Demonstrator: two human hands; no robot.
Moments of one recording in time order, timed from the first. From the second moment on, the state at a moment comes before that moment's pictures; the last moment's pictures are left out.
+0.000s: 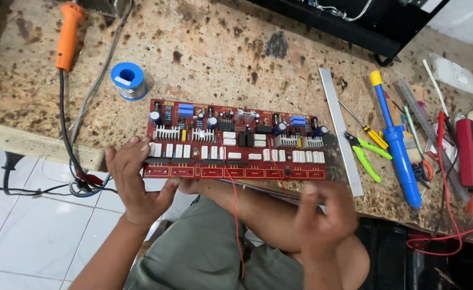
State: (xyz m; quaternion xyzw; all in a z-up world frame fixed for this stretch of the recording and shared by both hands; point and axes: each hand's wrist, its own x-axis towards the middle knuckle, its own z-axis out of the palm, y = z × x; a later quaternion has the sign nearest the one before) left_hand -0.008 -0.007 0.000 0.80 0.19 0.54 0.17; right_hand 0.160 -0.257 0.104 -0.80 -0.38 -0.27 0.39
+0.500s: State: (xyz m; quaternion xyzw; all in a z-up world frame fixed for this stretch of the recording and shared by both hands) left_hand -0.008 -0.004 -0.004 0.80 0.20 0.54 0.15; right_hand 0.114 -0.188 0.107 -0.79 -0.47 -0.13 0.38
